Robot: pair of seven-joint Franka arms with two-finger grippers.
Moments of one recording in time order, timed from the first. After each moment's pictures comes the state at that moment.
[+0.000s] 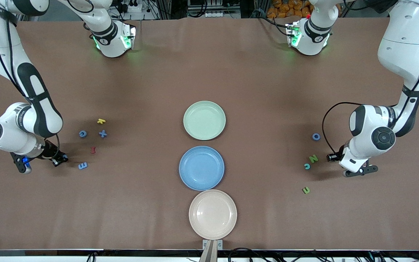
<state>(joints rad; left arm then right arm) 0.16 0.63 -0.15 -1.85 0.26 2.44 -0.34 -0.22 0.63 -0.04 -1.87 0.07 2.50 0.60</state>
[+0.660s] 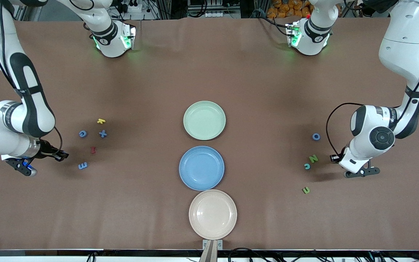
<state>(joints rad) 0.16 0.63 -0.15 -1.83 0.35 2.44 -0.35 -0.18 0.54 -0.03 -1.79 0.07 2.24 0.23</state>
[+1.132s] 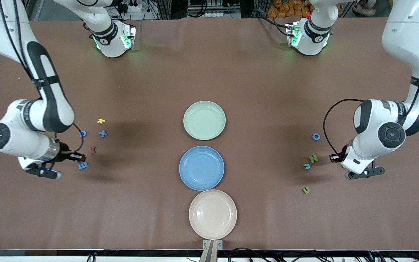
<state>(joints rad) 0.15 0.52 -0.23 -1.78 0.24 2.26 -0.35 -0.05 0.50 0.03 -1.77 0.07 2.23 0.13</state>
